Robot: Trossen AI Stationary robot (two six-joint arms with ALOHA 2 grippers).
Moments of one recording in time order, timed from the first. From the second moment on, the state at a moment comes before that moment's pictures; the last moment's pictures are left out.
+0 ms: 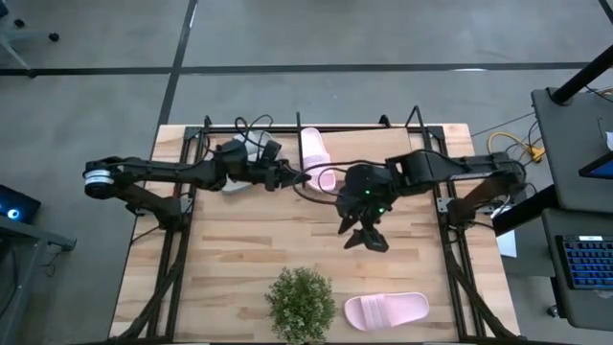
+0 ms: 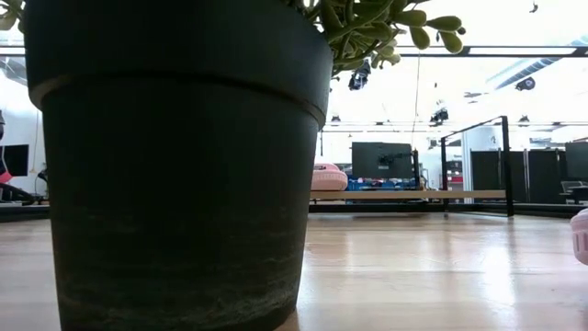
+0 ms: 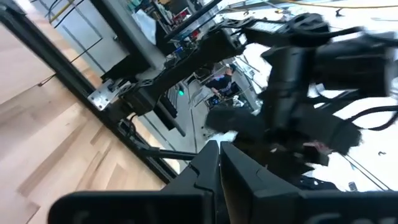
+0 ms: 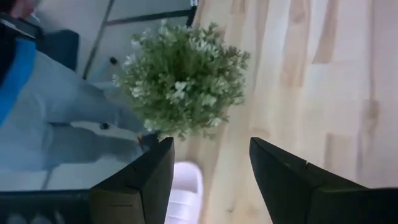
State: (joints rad) left arm 0.20 1.30 0.80 0.62 0.32 -0.99; right arm 0.14 1.55 1.67 -0.97 -0.43 0.18
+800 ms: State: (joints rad) left arm 0.20 1.29 0.81 0.62 0.34 -1.02; right arm 0.43 1.27 1.09 -0.53 -0.27 0.77
